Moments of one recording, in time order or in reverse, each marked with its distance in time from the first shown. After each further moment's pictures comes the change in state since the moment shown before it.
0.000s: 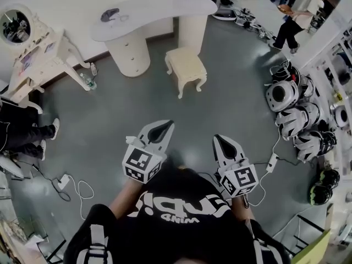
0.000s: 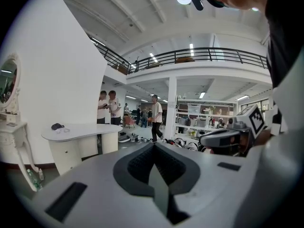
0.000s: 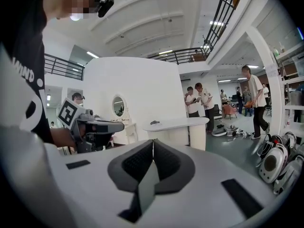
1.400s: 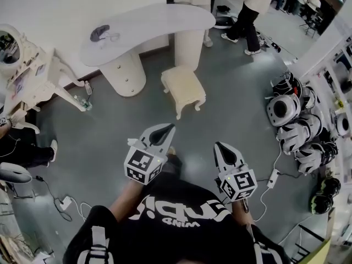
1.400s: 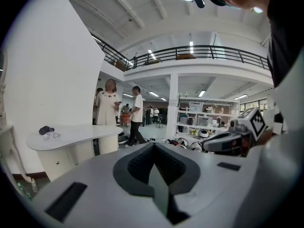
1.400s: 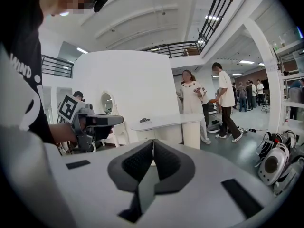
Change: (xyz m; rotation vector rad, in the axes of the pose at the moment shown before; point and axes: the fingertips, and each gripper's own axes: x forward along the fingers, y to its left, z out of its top) left arm 0.148 0.118 0.034 0.008 0.029 -0.046; right arm 0.139 -0.111 0.016 0.044 0.061 -0.057
